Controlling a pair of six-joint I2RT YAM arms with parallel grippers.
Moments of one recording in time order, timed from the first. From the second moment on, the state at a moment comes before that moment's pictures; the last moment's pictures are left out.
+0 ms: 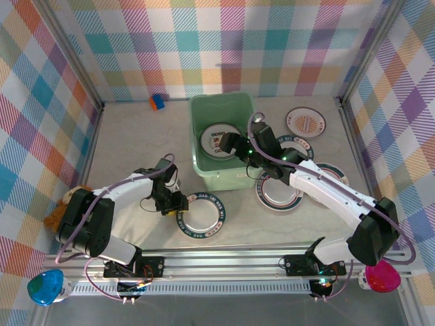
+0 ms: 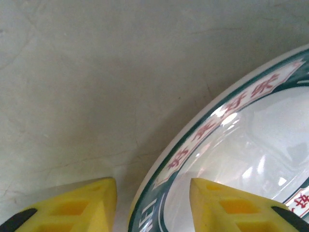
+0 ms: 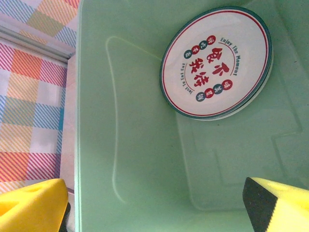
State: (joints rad) left arm -0.39 1.48 0.75 -0.72 0.33 -0.49; right arm 0.73 1.38 1.19 -0.41 0.07 0.94
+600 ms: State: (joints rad) left arm -0.39 1.56 0.81 -0.75 0.37 -0.41; right arm 0.73 1.41 1.19 -0.39 0.07 0.94
